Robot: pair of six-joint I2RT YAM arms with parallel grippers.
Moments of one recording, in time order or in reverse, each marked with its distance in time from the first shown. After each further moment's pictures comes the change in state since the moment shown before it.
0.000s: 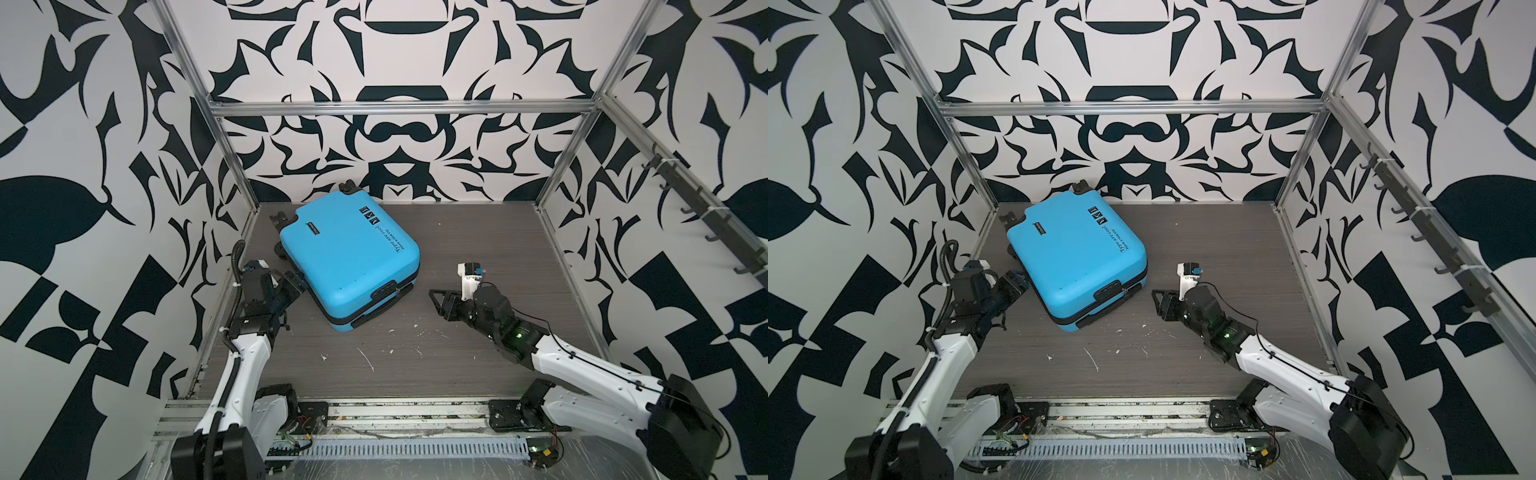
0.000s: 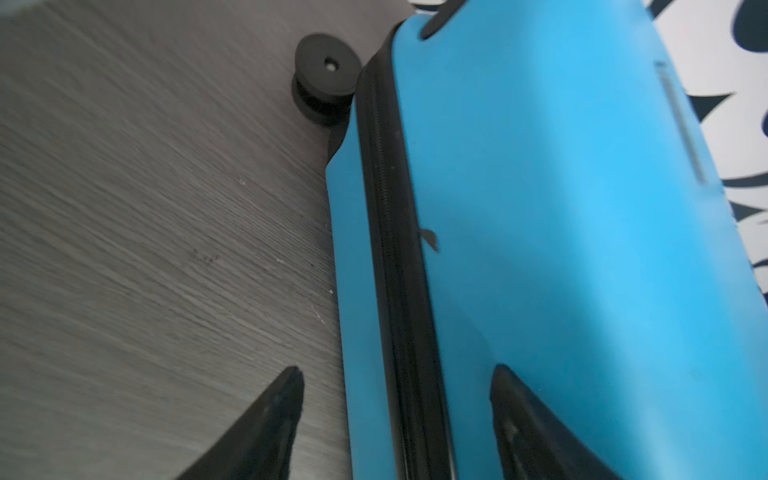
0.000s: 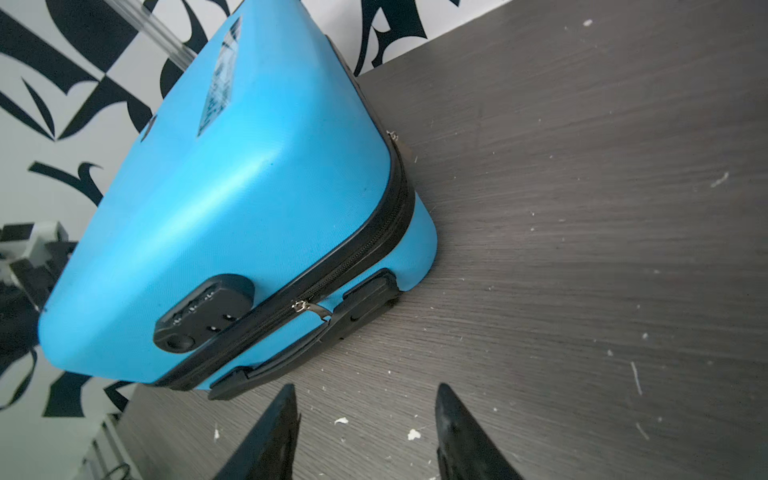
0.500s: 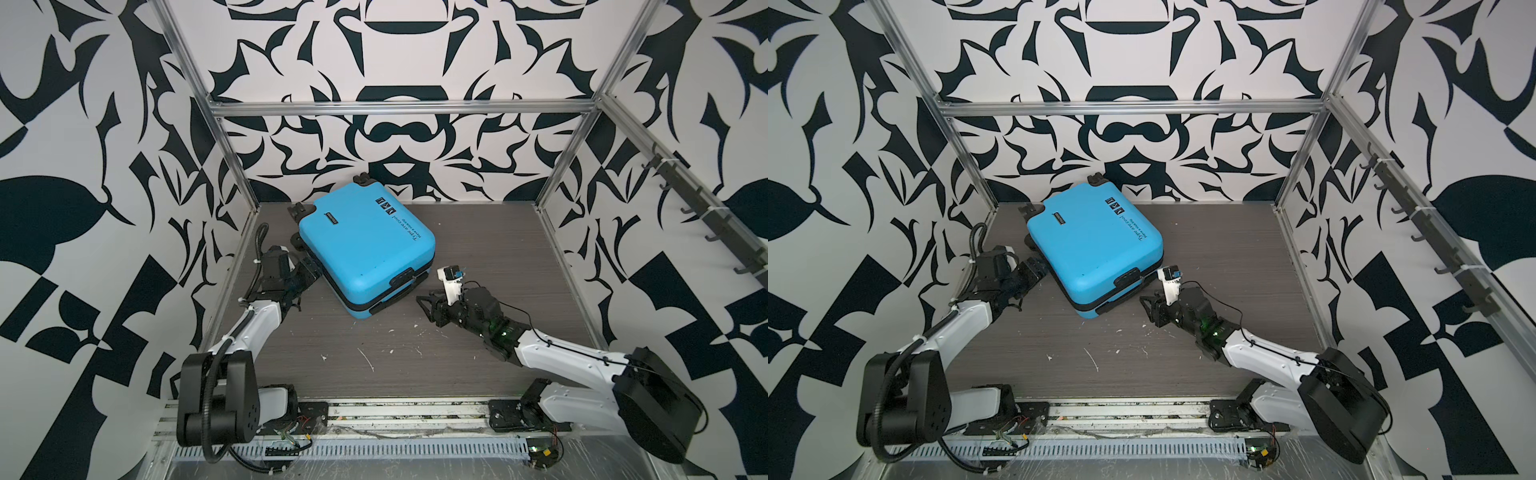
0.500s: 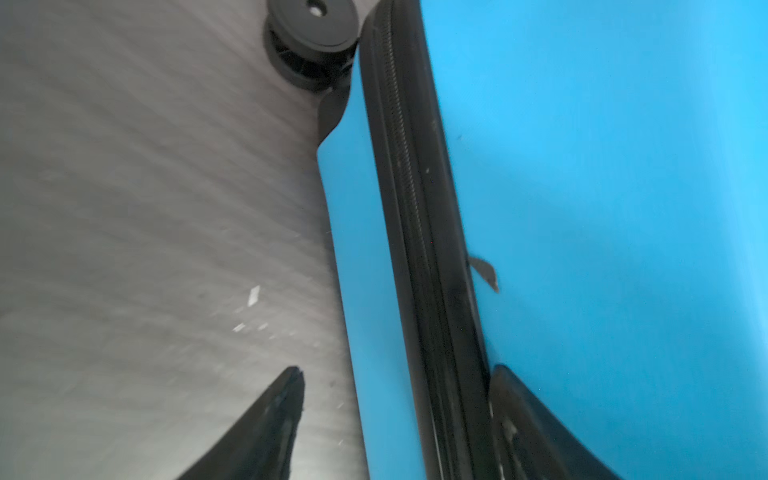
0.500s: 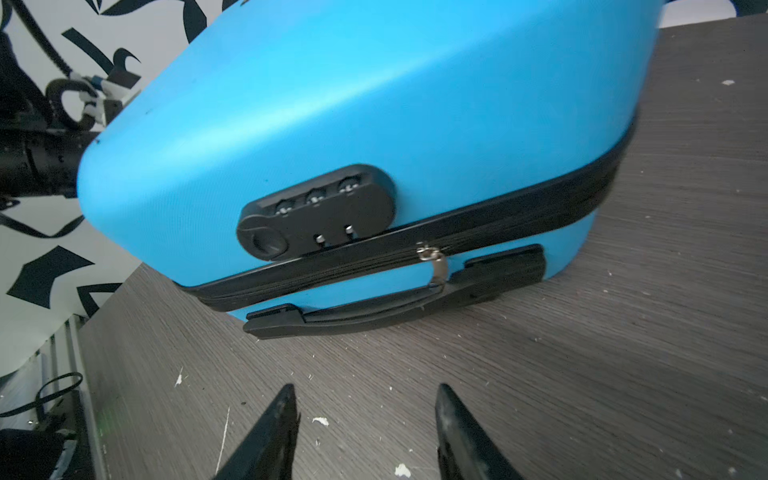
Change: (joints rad) left arm -0.108 0.351 0.135 0.186 0.080 -0.035; right arm -0.001 0.190 -0.047 0.284 -0.124 -0.269
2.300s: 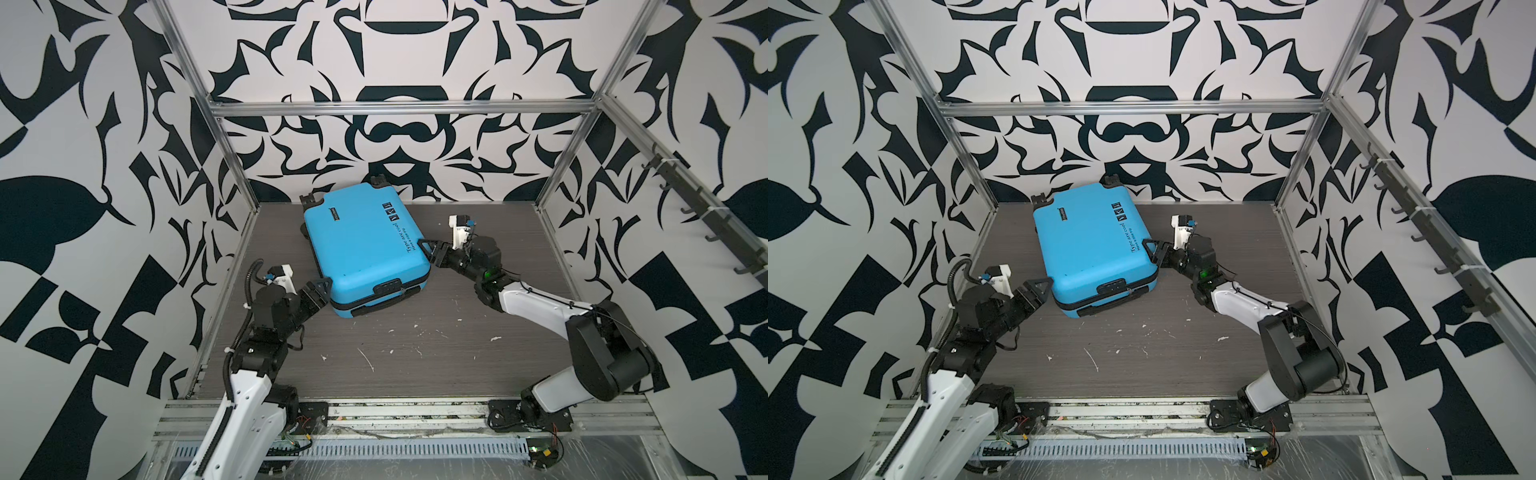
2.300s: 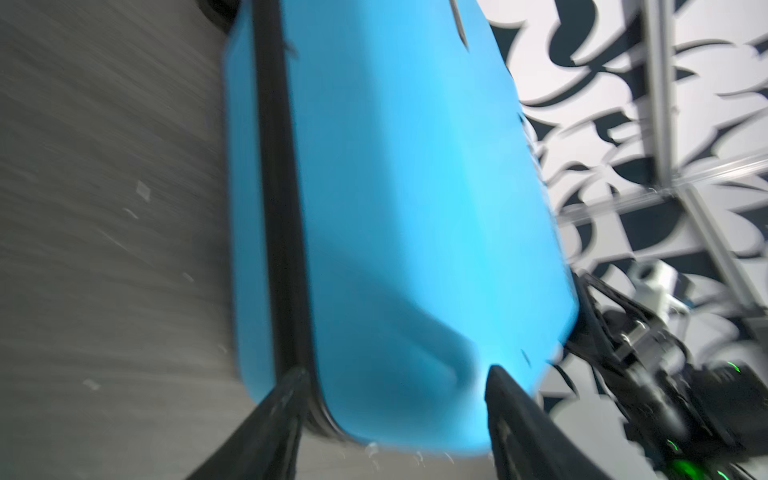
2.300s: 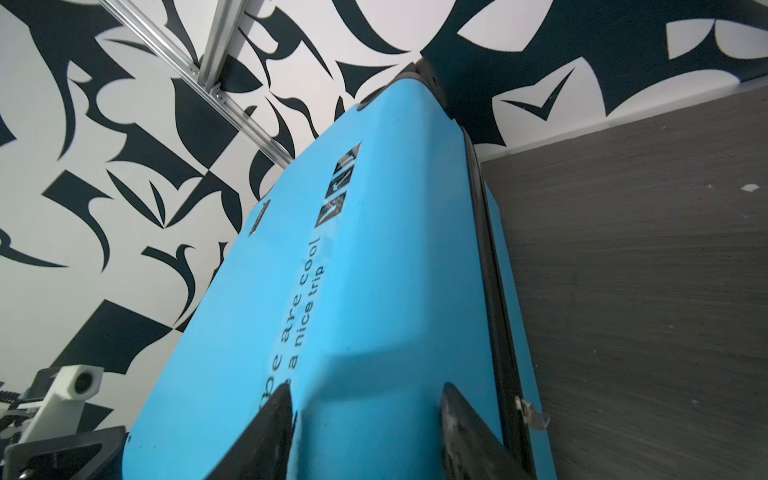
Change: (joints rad) left arm -0.241 -0.748 -0.251 -0.227 -0.034 -0.186; right arm -0.286 0.277 0.351 0.113 -0.240 0.246
